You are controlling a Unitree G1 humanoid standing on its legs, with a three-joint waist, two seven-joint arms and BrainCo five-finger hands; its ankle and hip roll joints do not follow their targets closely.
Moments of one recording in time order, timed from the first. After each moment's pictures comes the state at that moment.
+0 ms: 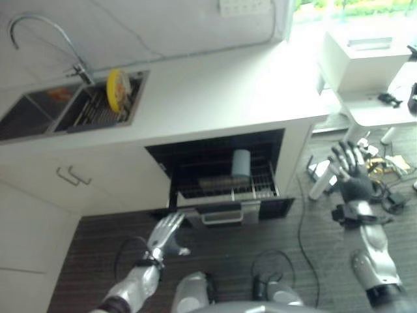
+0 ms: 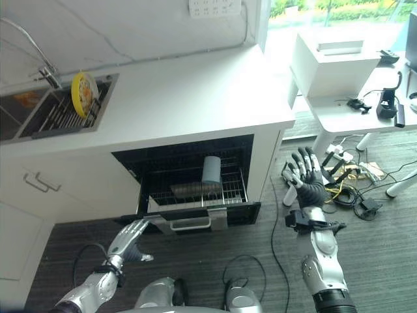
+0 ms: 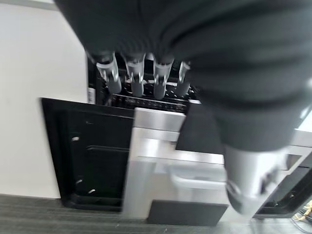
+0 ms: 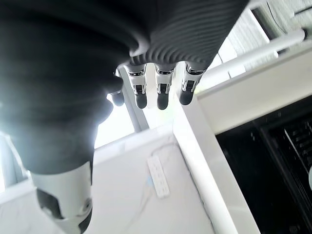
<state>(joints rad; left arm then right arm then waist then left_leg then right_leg) -0.05 0.45 -0.47 0.76 0.73 -0.21 0.51 0.02 -0.46 0.03 0.10 0.71 -0.38 0.00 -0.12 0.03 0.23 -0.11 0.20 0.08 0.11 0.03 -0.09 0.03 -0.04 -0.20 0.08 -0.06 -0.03</state>
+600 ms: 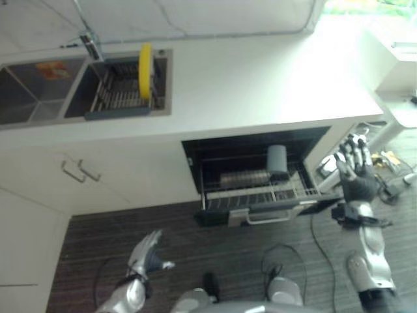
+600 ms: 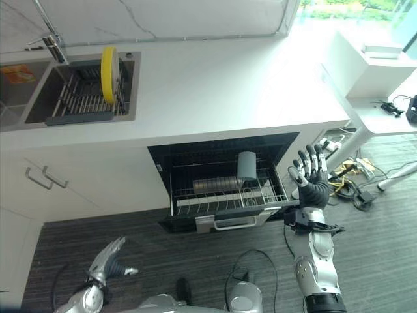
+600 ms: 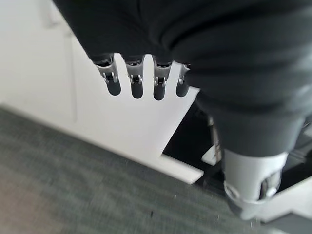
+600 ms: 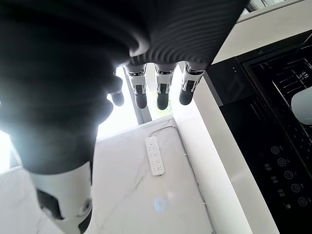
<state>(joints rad) 0.12 0.43 -0.35 0.87 0.46 -0.25 0.45 0.03 -0.36 -0.01 0.02 0.69 -0.38 -0.07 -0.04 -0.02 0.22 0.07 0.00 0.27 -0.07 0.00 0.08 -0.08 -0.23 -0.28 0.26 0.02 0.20</state>
